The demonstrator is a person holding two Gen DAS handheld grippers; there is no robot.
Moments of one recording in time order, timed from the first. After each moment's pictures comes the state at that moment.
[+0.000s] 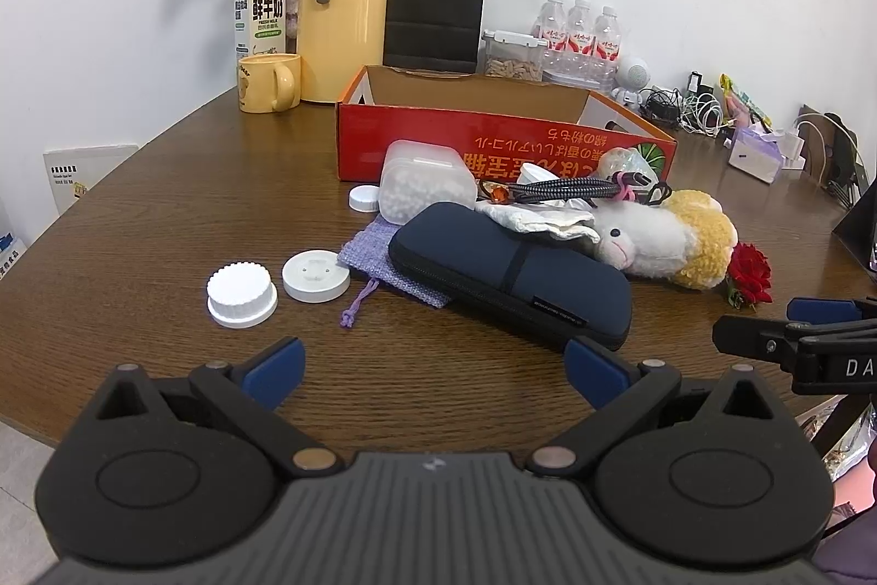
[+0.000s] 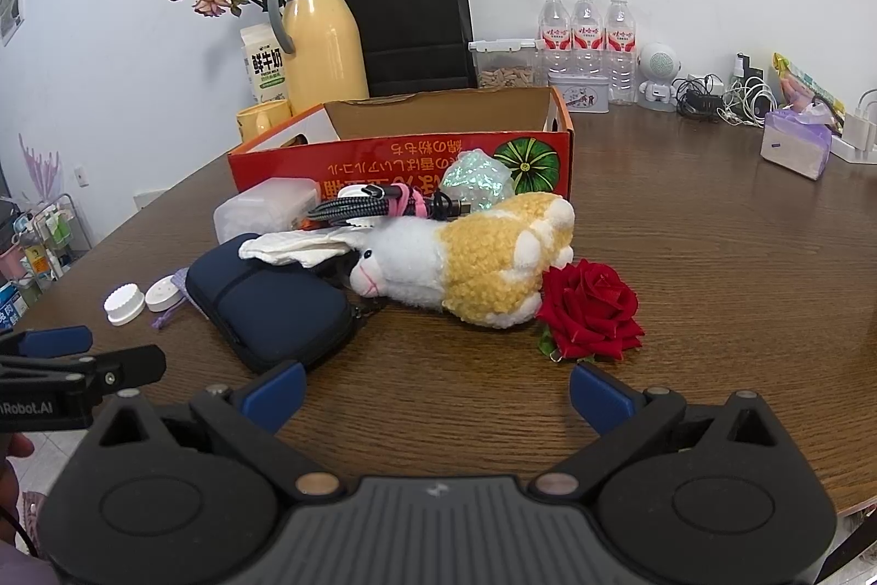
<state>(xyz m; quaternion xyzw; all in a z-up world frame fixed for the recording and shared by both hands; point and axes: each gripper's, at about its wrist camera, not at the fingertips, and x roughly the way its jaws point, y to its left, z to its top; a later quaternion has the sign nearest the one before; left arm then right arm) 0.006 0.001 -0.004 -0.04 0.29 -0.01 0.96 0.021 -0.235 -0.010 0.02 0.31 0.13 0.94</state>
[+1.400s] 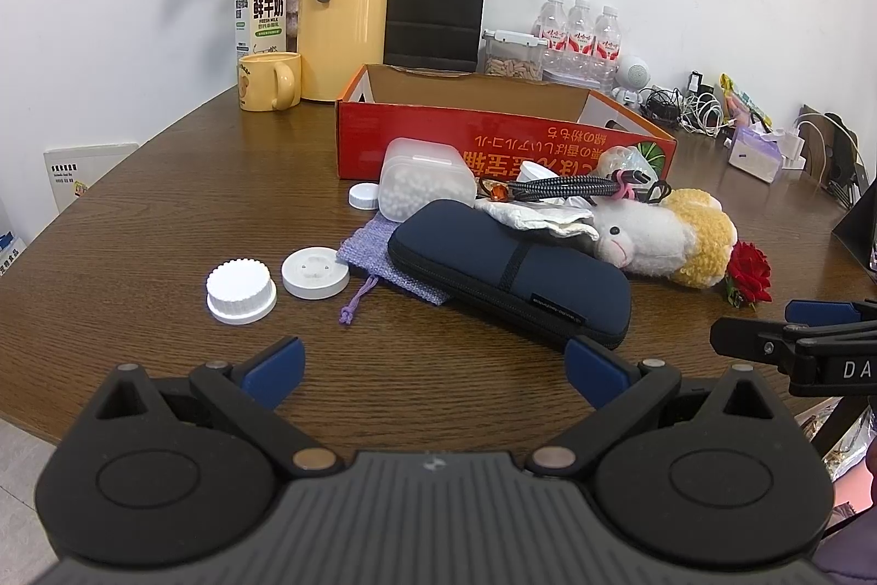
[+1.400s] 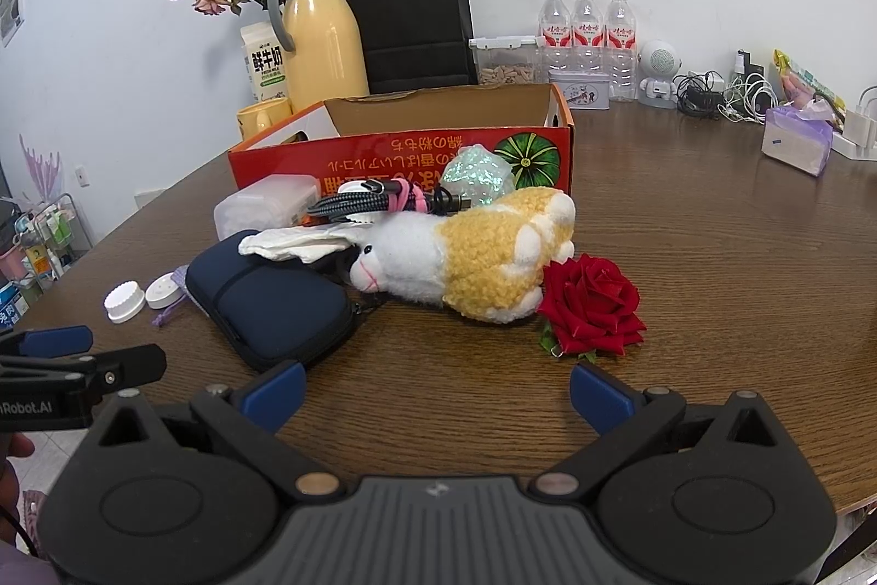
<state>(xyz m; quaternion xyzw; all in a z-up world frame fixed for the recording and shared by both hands) 0.006 0.000 -0.003 -0.03 0.29 -0.02 0.96 0.022 -0.235 -0.011 0.02 0.31 0.13 0.94</state>
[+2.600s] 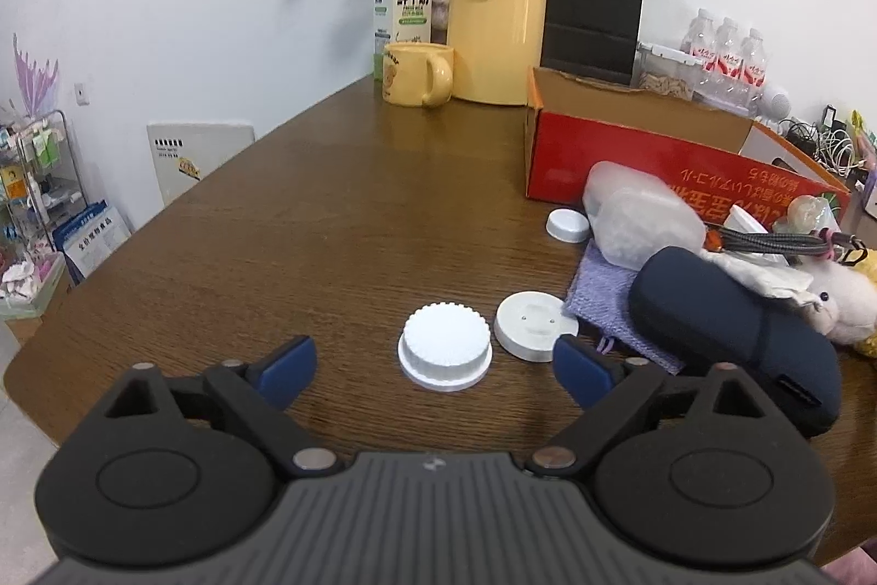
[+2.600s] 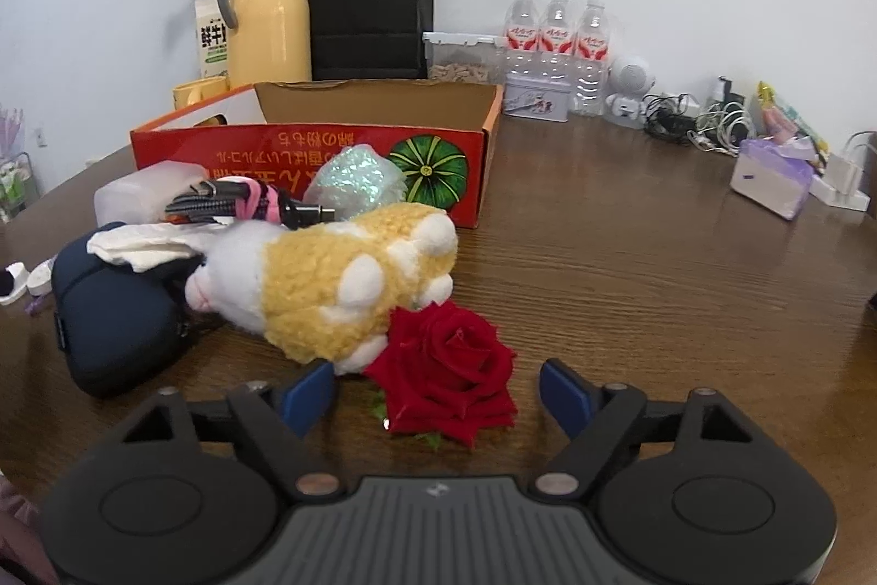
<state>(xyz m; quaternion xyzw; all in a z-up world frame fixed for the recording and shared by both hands) 0.048 0.077 -0.014 -0.05 0.29 0.10 0.95 0.091 -0.276 -0.033 -0.04 0.30 0.11 0.95</state>
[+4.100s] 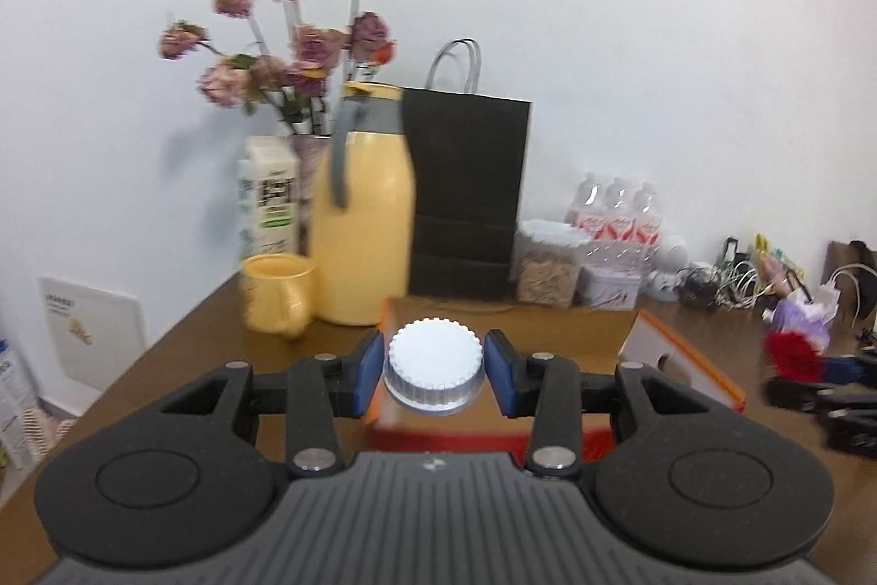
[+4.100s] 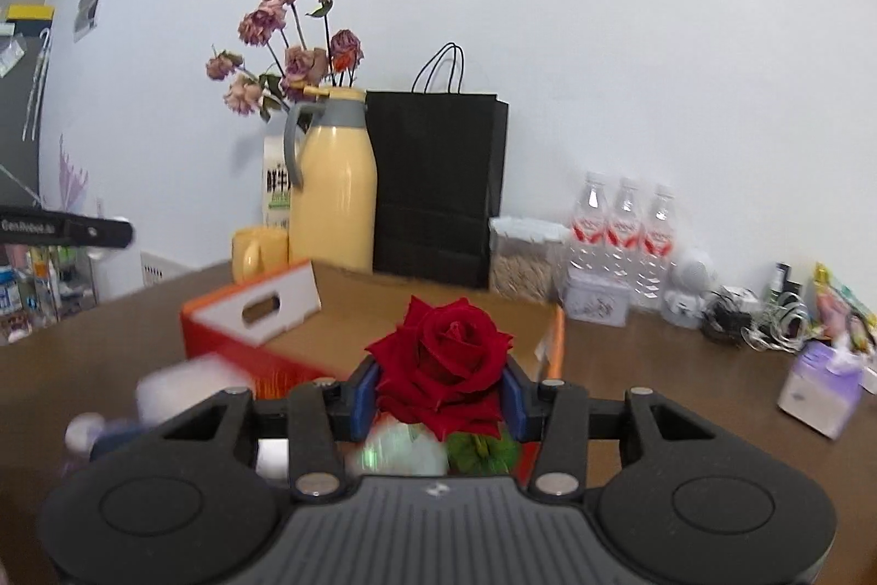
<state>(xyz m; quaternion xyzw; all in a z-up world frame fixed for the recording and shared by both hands) 0.146 0.030 0.093 -0.05 0.14 -0.01 0.99 0.156 -0.233 0.053 -0.06 0.14 0.18 0.97</state>
